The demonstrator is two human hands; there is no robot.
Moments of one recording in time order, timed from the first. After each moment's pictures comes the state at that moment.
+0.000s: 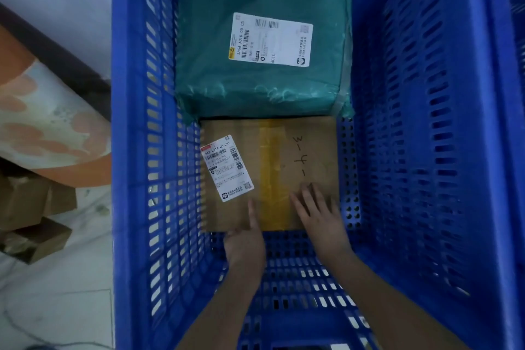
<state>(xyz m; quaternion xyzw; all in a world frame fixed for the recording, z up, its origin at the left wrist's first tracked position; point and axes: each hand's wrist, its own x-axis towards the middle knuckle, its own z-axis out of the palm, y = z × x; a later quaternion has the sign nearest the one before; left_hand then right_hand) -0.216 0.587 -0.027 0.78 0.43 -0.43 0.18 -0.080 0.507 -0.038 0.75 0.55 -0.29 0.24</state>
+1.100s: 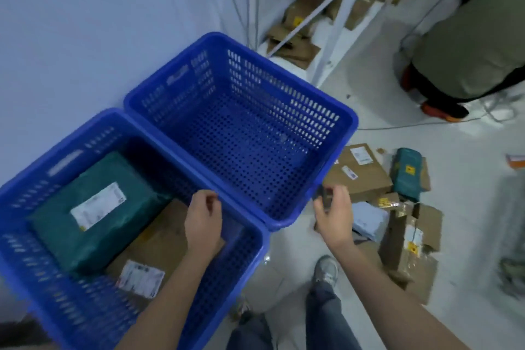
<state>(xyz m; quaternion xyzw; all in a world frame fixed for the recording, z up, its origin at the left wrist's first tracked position) -0.057 0.499 0.237 0.88 0.23 -0.01 0.42 -0.031 0.249 0.228 0.92 -0.12 0.03 -0.37</state>
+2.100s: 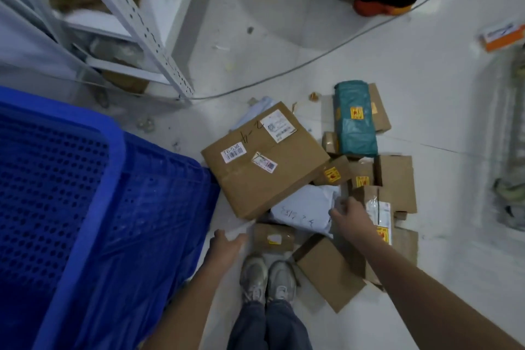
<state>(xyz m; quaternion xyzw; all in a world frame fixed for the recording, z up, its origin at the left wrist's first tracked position) 0.115 0.124 -0.073 0.74 0.28 -0.49 0.36 0.072 -0.144 -0.058 0.79 -0.42 -0.28 -0.34</state>
